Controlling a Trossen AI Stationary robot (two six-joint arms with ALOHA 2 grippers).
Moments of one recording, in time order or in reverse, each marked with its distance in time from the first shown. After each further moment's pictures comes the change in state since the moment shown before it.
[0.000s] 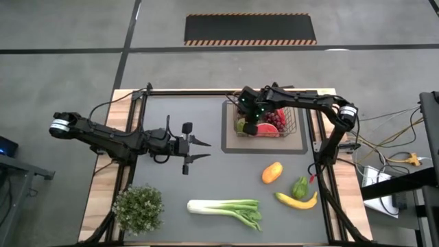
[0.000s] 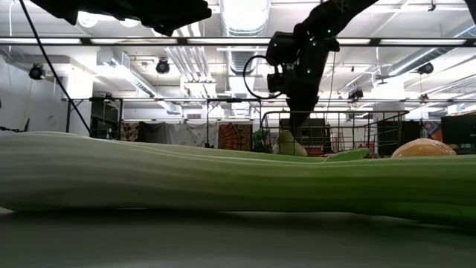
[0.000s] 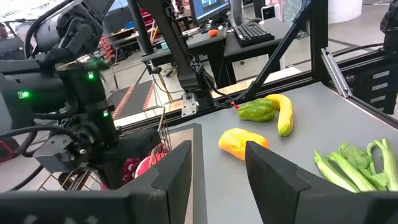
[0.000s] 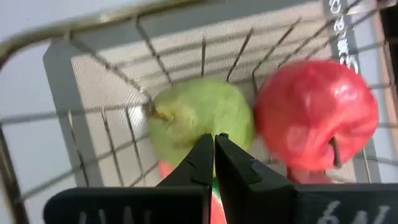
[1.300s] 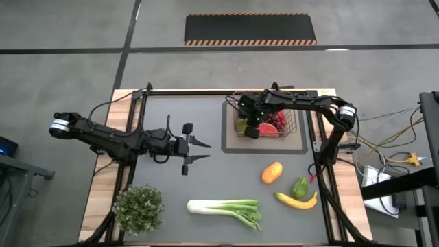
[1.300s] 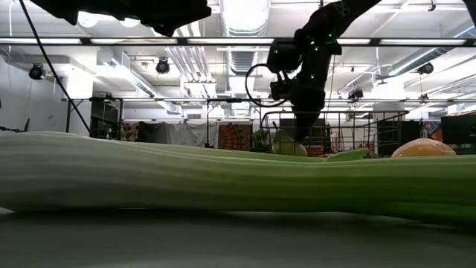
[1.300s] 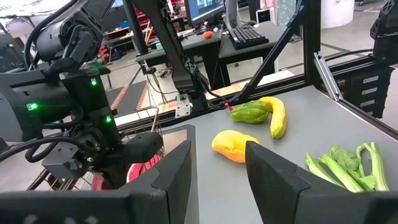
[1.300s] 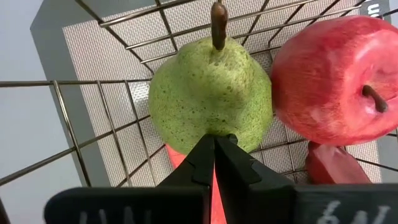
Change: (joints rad) left arm 0.000 0.000 0.000 -0.001 0.024 -0.024; right arm 0.017 0.023 -0.041 -0.010 0.017 0.024
